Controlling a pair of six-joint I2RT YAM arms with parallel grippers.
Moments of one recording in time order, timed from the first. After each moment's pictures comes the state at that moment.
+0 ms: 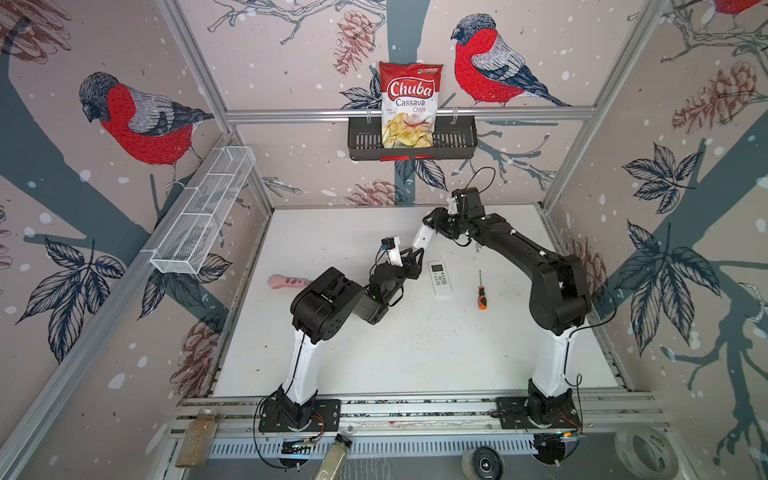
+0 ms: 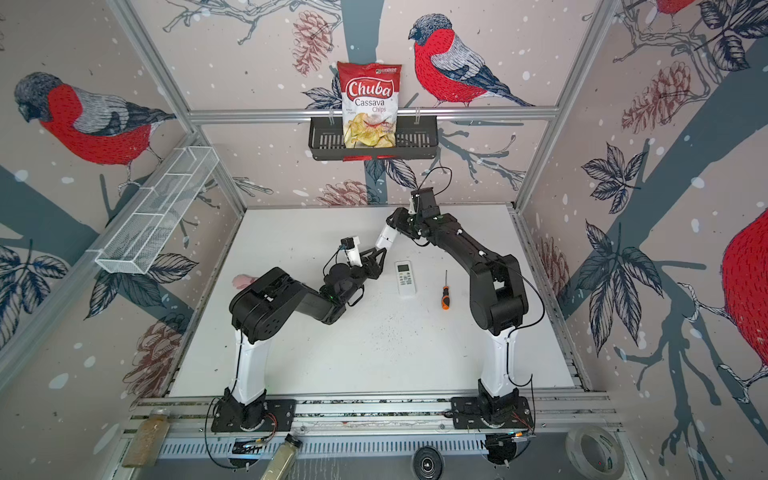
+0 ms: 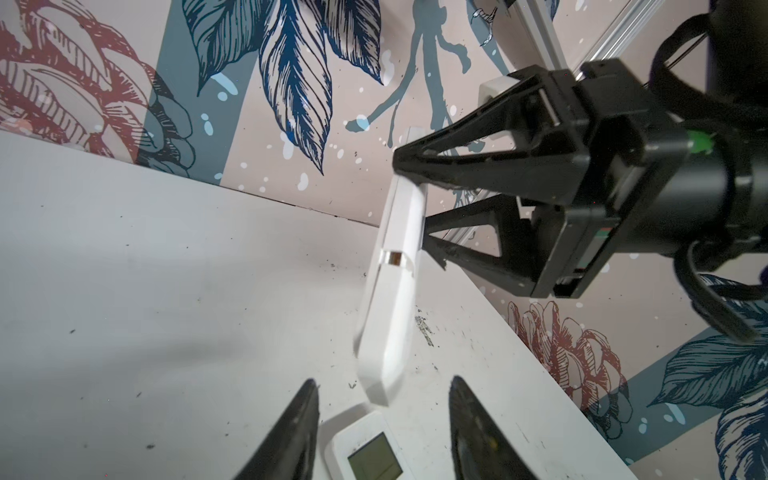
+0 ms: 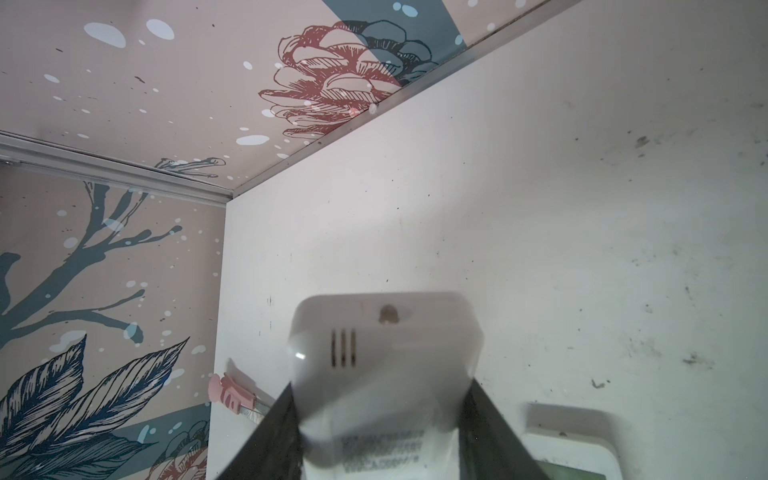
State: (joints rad) left arm -0.66 2.09 0.88 1.25 -0.03 -0.58; right arm 0.42 2.00 1.66 -0.32 -0.31 0.70
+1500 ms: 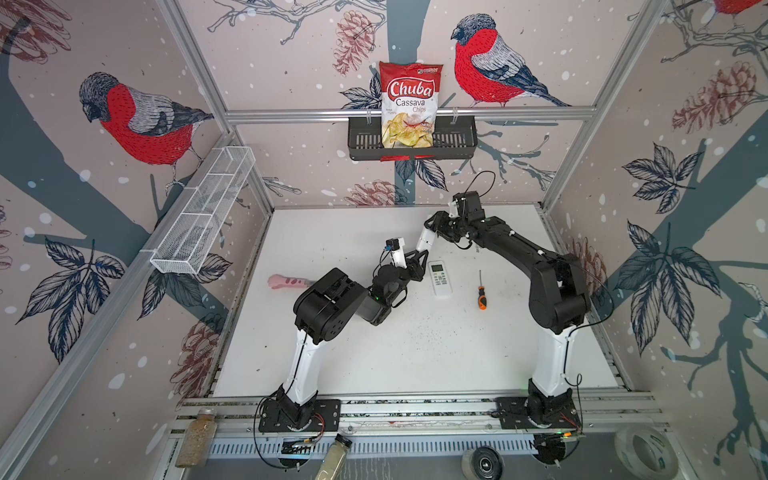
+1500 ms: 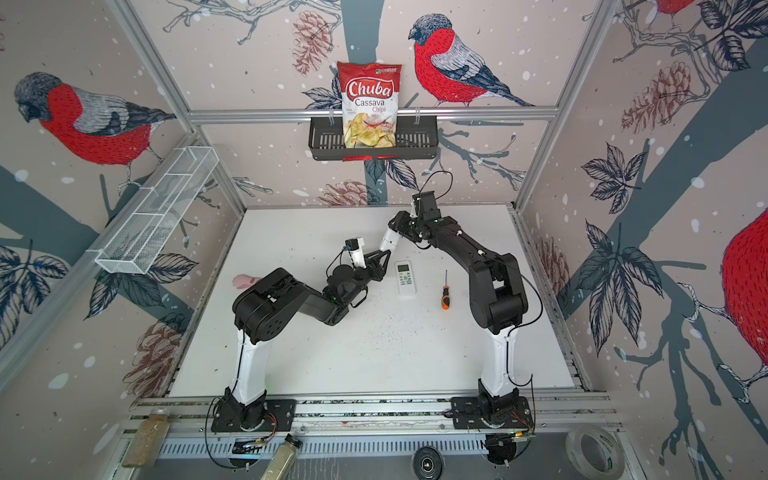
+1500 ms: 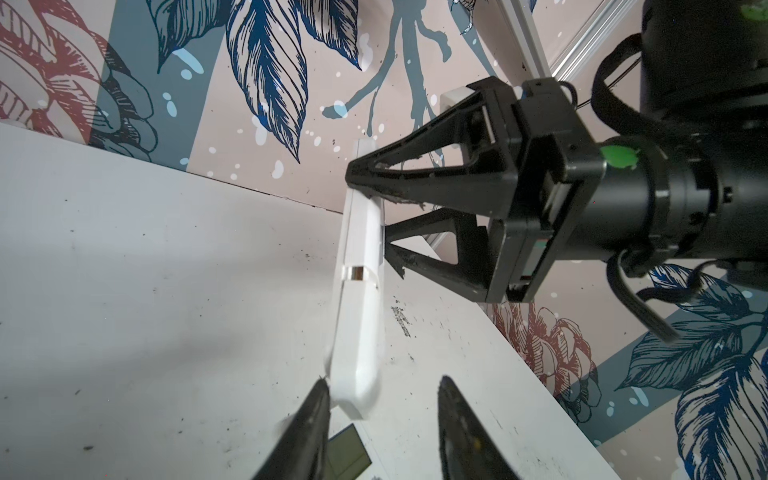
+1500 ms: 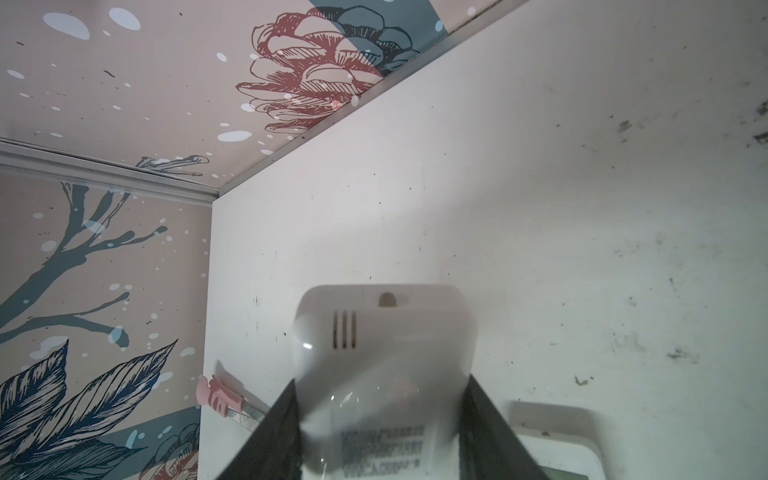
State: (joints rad) left arm -0.68 2.11 0.87 1.27 0.00 -0.60; right arm 0.41 2.02 1.62 -0.30 -0.31 0.70
